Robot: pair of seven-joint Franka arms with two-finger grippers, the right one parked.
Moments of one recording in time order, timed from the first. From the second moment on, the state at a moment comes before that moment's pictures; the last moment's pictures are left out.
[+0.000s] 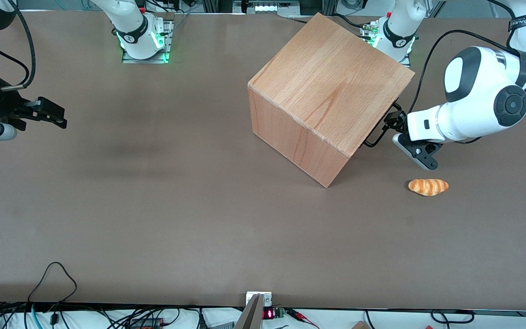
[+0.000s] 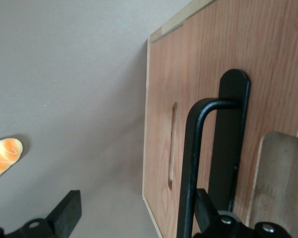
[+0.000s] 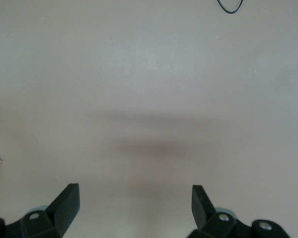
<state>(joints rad) -0.22 0.14 0.08 -1.92 -0.23 1.84 0.58</state>
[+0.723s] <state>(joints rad) -0.22 0.18 0.18 -1.93 -0.24 2.01 0.64</state>
